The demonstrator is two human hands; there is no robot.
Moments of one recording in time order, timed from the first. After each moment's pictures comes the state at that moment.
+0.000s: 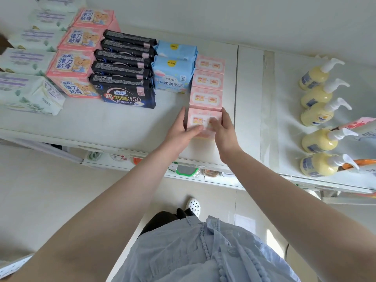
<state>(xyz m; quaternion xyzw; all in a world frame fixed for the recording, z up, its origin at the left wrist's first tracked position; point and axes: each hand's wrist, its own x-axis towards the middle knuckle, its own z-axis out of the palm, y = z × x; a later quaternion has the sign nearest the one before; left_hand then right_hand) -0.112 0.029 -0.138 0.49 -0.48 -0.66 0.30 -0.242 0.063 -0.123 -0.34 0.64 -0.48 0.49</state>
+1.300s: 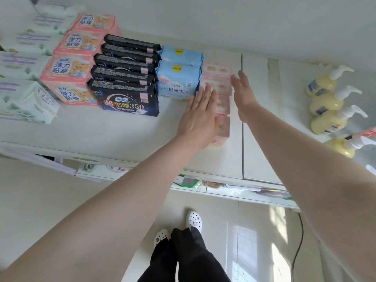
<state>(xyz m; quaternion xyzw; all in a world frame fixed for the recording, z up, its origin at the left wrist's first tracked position) -0.140 -0.011 -0.115 0.48 -0.86 -0.15 0.10 -0.290 -0.051 -0.105 -0.37 0.70 -0.43 0.43</state>
